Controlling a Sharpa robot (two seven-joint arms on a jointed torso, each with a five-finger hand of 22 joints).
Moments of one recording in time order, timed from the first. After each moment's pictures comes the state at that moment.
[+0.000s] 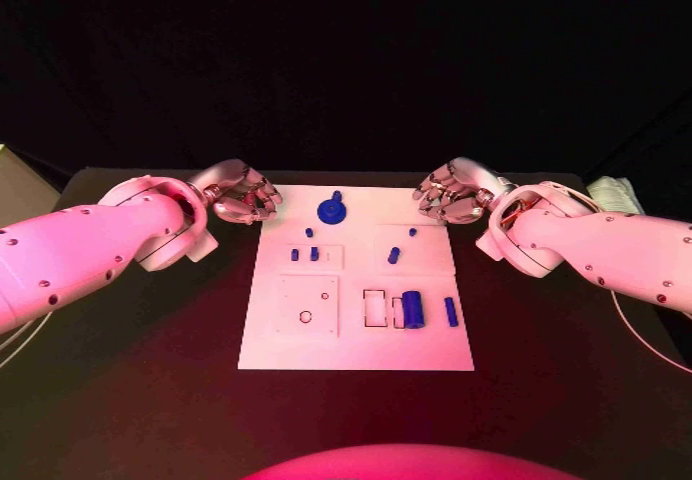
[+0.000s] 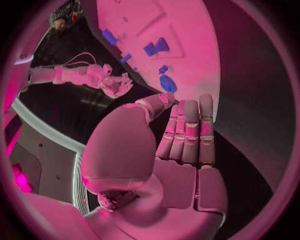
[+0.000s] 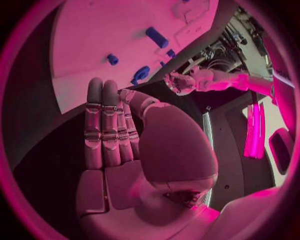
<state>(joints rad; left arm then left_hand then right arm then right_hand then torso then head) 1.30 -0.82 -0.05 1.32 -0.95 -0.18 0.08 1.37 -0.20 0.59 0.00 0.27 0.89 0.18 0.19 0.34 0.93 0.12 0.51 0.20 1.00 0.04 1.22 0.47 0.17 0.87 0.14 1.05 0.62 1.30 -0.86 -0.15 1.40 -1.12 -0.44 0.07 1.40 -0.18 0.46 -0.03 0.28 1.01 0.15 0.25 0.21 1.23 0.08 0.14 0.07 1.45 -0.01 0.39 0.48 0.17 1.28 0.07 0.48 0.36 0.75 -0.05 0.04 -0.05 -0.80</state>
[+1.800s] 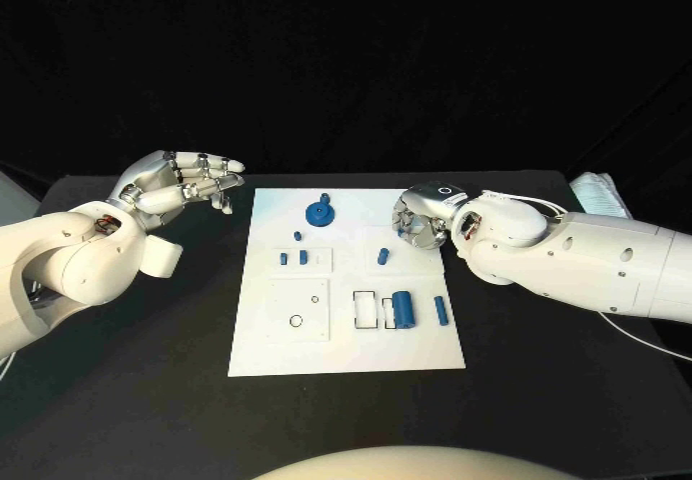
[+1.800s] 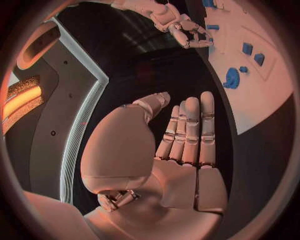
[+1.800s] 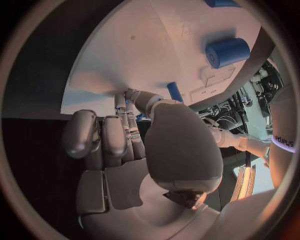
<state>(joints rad) 1.29 -1.01 -0.05 1.52 -0.25 -0.13 0.37 1.35 -0.20 0.51 0.05 0.26 0.87 0.20 0.19 0.33 0.91 0.13 0.51 0.18 0.98 0.06 1.15 0.44 0.17 0.87 0.16 0.94 0.54 1.27 -0.80 -0.15 1.43 -1.67 -0.31 -0.18 1.35 -0.20 0.62 0.05 0.15 1.09 0.11 0.27 0.31 1.31 0.05 0.08 0.10 1.47 -0.03 1.20 1.13 0.11 1.42 0.06 1.17 1.09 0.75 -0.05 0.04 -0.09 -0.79</state>
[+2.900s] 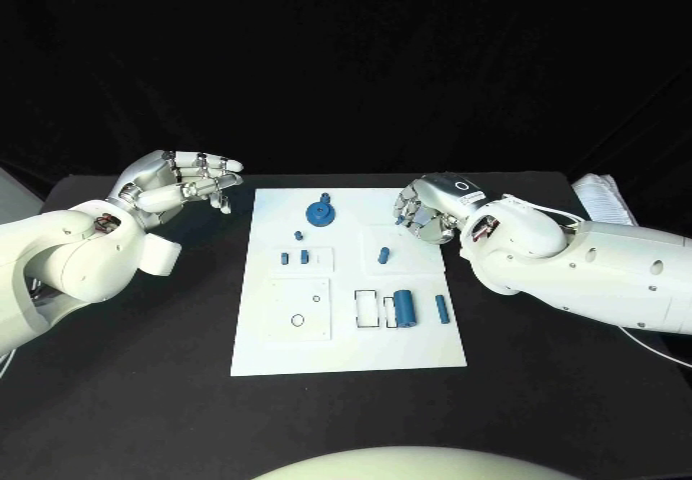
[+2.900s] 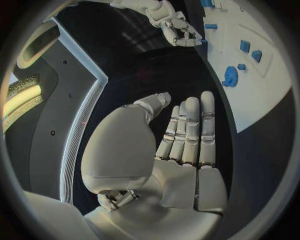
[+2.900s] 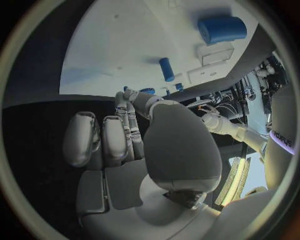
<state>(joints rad) 1.29 -1.01 -0.05 1.50 -0.25 -0.11 0.37 1.36 -0.19 0.51 0.05 0.26 0.86 0.20 0.19 0.33 0.89 0.14 0.51 0.17 0.98 0.06 1.15 0.44 0.17 0.88 0.15 0.94 0.54 1.27 -0.87 -0.14 1.56 -1.67 -0.51 -0.23 1.36 -0.17 0.64 0.03 0.12 1.09 0.11 0.30 0.32 1.34 0.04 0.08 0.11 1.47 -0.03 1.22 1.14 0.10 1.44 0.06 1.24 1.17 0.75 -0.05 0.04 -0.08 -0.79</state>
